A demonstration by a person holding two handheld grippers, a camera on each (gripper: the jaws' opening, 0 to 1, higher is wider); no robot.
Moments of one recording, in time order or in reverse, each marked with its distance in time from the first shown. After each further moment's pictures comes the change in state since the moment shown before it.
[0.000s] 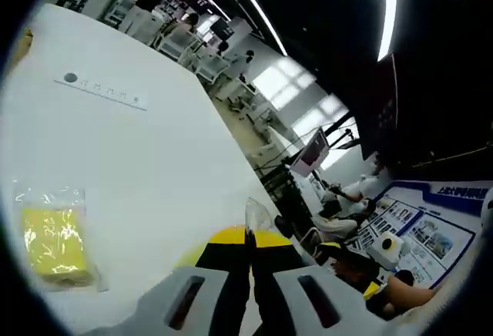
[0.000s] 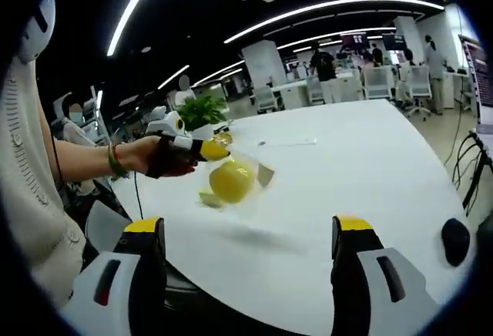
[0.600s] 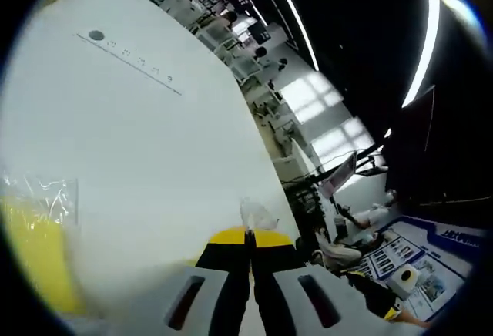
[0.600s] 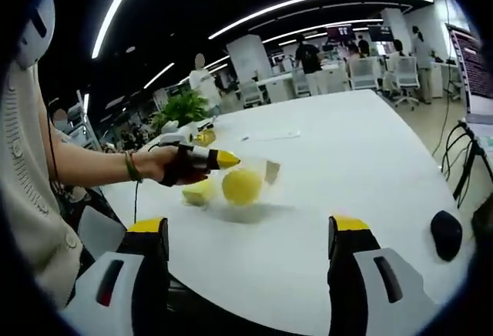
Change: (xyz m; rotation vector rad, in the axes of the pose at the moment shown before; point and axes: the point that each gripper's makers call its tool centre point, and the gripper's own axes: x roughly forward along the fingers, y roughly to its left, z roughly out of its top) left arm 0.047 0.077 0.008 -0.183 -0.040 0.110; right arm 0.002 -0.027 -0.001 0.050 0.028 -0.058
